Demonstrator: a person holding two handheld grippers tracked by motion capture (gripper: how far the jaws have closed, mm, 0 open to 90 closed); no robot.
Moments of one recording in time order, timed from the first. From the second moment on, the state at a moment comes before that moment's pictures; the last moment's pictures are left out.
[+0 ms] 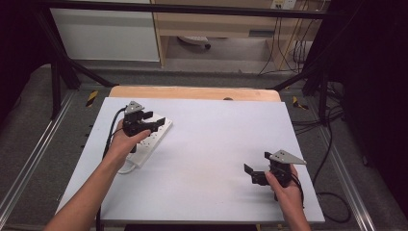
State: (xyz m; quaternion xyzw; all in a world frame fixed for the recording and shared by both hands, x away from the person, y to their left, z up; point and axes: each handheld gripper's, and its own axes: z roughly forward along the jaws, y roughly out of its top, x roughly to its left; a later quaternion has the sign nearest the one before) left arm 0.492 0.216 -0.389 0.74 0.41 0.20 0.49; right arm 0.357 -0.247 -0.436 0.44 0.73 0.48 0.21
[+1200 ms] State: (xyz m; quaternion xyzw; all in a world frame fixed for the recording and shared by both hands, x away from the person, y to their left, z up) left arm 0.454 0.226 -0.363 0.71 0.39 0.18 0.56; right arm 0.357 -0.245 -0.437 0.44 0.73 0.48 0.21
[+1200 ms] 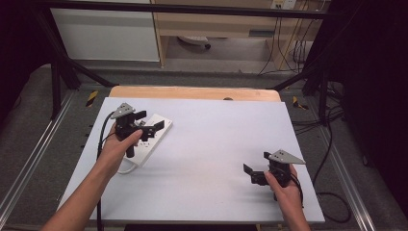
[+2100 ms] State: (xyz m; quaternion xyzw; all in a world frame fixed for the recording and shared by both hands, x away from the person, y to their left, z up) left arm 0.411 0.268 -0.356 0.69 0.39 0.20 0.57; right arm 0.358 -0.244 -0.438 0.44 0.73 0.48 0.21
